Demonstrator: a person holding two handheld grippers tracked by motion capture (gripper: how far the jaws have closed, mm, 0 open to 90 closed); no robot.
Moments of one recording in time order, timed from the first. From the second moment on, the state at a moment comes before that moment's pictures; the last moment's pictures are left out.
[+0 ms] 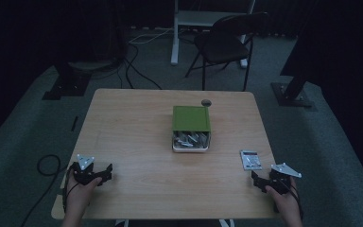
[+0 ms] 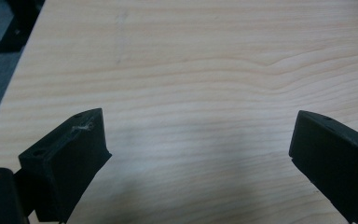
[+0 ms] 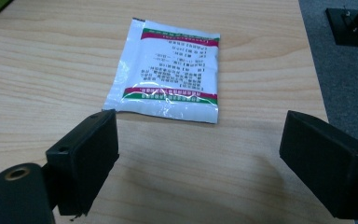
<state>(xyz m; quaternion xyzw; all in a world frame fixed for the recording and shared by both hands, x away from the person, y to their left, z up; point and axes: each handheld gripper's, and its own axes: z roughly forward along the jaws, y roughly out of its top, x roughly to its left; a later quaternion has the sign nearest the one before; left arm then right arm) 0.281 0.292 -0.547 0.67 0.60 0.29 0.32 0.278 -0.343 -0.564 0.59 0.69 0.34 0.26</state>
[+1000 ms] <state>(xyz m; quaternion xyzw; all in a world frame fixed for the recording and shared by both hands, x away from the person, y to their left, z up) 0.280 0.305 -0.560 0.65 0.66 0.27 0.26 0.275 -0.339 -0.566 0.60 0.69 0.30 0.25</state>
